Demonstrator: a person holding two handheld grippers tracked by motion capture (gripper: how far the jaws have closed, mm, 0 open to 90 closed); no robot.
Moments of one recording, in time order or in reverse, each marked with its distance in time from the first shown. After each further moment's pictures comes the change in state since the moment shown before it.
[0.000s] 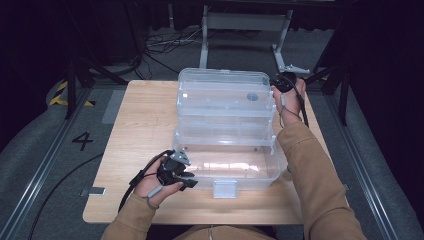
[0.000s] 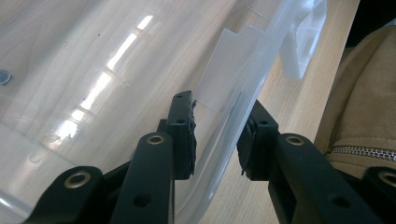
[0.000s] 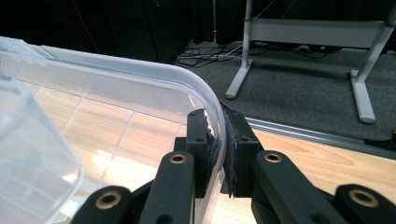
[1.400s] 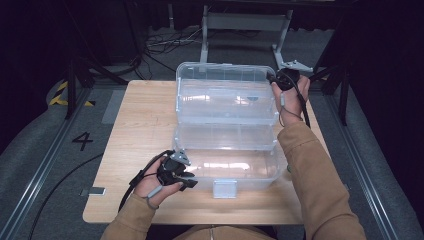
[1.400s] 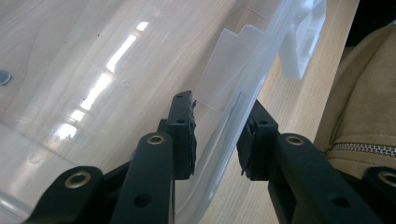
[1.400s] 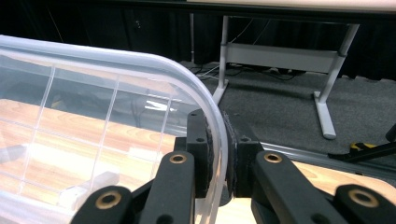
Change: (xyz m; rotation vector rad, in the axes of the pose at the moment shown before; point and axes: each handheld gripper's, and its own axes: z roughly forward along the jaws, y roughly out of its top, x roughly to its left) left arm 0.000 0.000 0.000 -0.002 -0.001 -0.003; right arm 0.026 0.020 -0.033 -0.078 -0.109 -0.035
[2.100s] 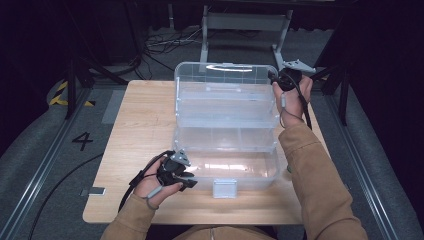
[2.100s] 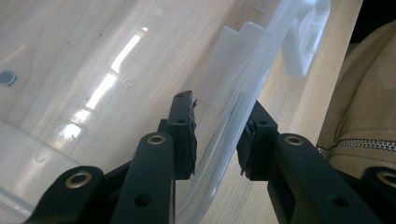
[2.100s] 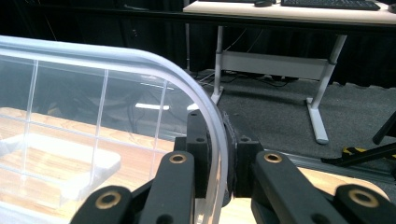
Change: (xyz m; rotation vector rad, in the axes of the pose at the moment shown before) left arm -0.001 0.000 0.000 0.007 0.012 0.011; right arm 0.009 0.008 -0.019 -0.032 -0.029 -0.005
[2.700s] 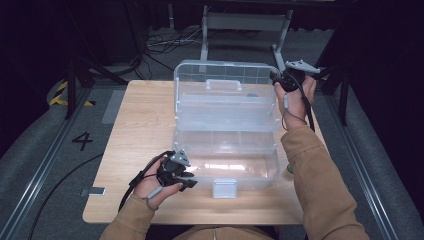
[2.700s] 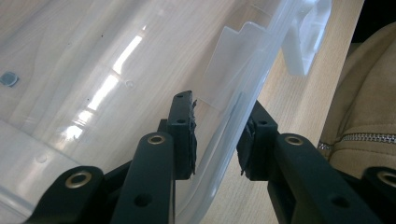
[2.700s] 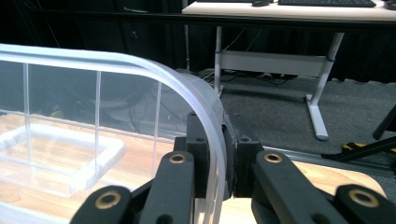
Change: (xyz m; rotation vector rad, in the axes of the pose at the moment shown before) left arm -0.001 -0.001 0.000 -0.006 0.007 0.007; right arm 0.003 0.005 -0.017 0.003 0.000 0.025
